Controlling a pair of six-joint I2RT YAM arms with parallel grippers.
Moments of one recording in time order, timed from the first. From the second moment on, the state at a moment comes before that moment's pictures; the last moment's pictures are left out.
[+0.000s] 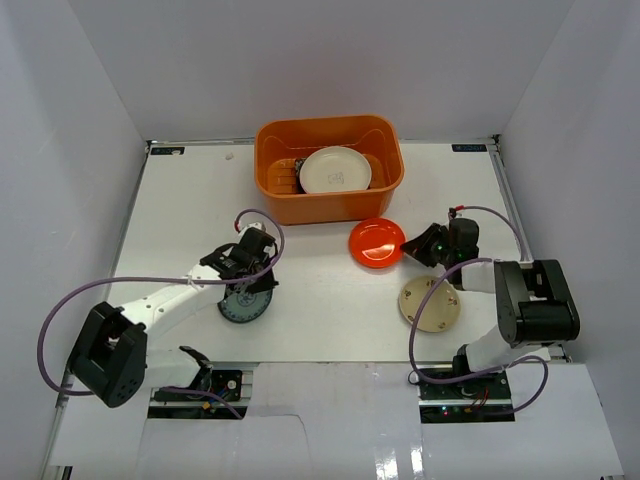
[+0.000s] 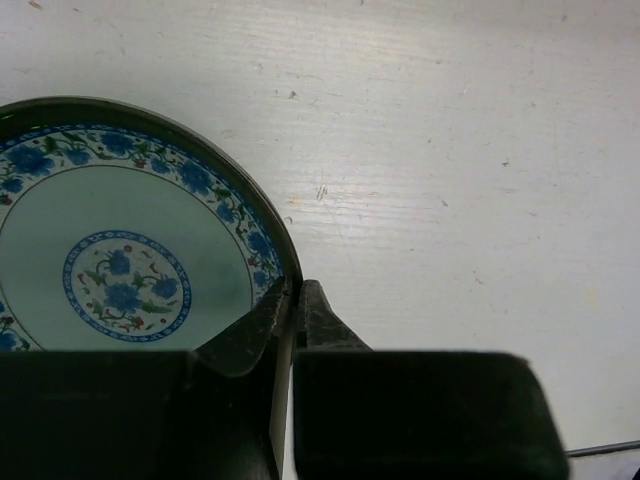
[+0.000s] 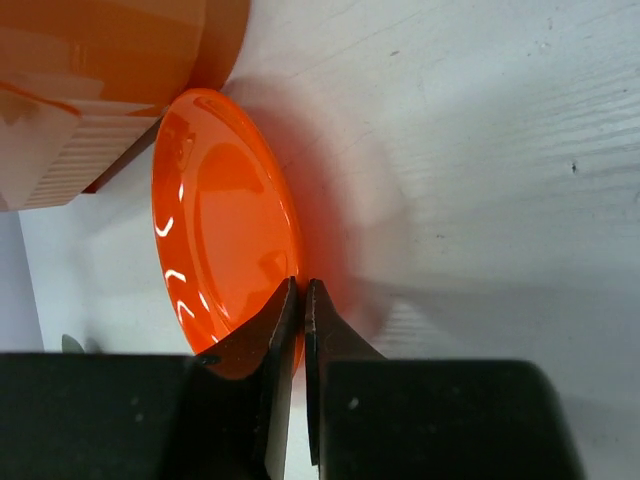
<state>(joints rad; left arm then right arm) -0.61 1.27 0.73 -0.48 -0.16 -0.72 0.08 1.56 0.49 0.47 -0.37 0.73</state>
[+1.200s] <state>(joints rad) -0.03 1.03 0.50 -0.57 -0.08 -0.85 0.28 2.02 1.74 -0.11 -0.32 0.48</state>
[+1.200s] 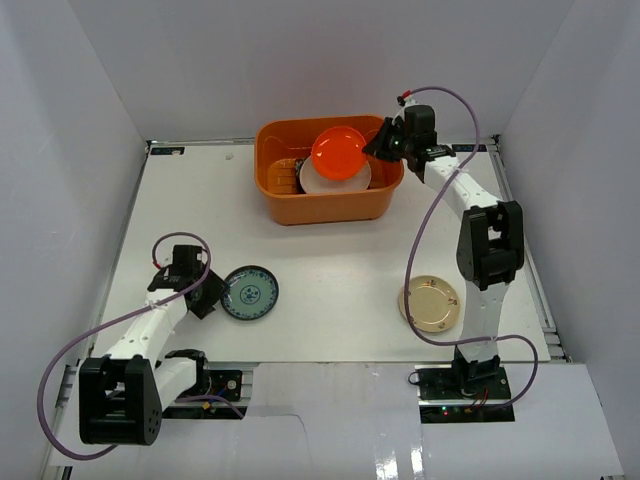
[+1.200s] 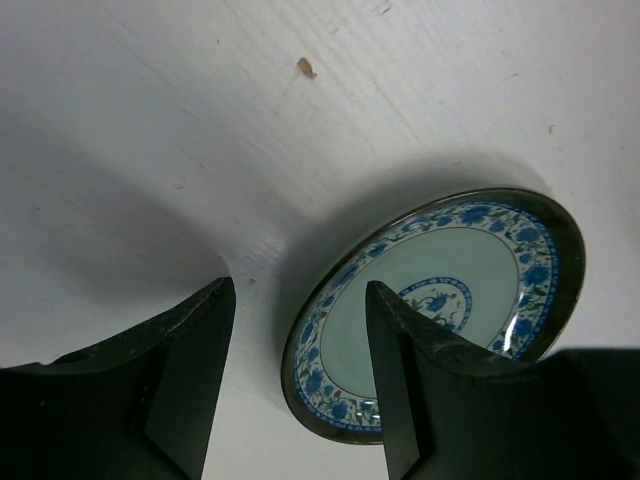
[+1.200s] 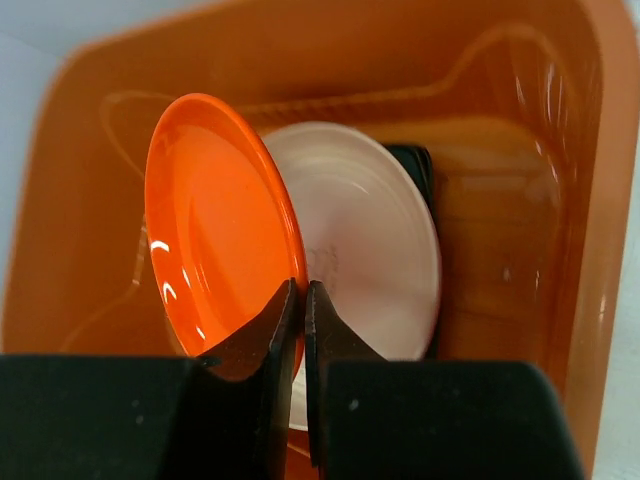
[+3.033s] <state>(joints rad) -0.39 1.94 1.83 -0.25 0.02 -0.66 0.04 0.70 0.43 -0.71 0.25 0.72</state>
